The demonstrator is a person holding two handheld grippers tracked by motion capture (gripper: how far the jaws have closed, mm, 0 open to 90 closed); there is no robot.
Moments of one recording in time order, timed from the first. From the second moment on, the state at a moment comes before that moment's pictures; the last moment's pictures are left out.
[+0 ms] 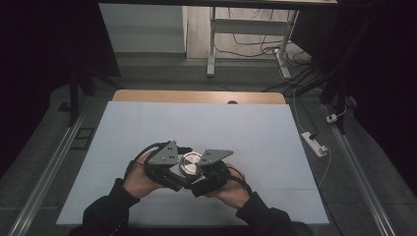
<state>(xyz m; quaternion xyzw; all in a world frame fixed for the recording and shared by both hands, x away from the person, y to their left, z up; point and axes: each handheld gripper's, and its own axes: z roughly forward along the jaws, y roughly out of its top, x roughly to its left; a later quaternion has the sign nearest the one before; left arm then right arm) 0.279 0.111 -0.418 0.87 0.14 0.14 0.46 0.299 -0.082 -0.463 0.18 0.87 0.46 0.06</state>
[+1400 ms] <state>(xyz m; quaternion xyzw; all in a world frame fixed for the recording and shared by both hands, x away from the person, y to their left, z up) 0.282 0.091 -0.424 0.85 0.21 0.15 0.45 0.299 -0.083 -0.462 0.21 0.86 0.46 0.08</state>
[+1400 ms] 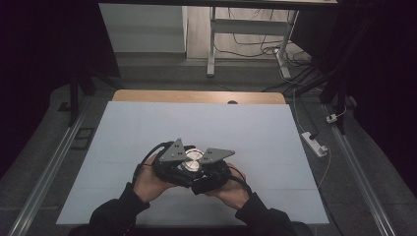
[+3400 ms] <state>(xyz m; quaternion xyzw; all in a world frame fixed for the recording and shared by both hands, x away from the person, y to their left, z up) 0.275 0.096 -0.425 0.84 0.22 0.16 0.47 0.299 -0.084 -0.461 0.22 0.86 0.45 0.09</state>
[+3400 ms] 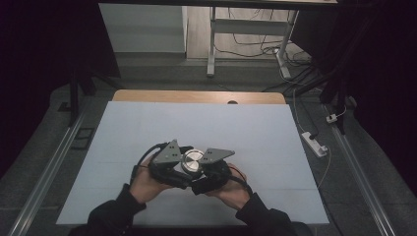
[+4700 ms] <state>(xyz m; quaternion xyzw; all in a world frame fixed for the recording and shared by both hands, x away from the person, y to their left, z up) 0.278 0.126 -0.410 0.85 0.15 0.10 0.50 0.299 -0.088 -0.458 0.19 0.86 0.47 0.07</state>
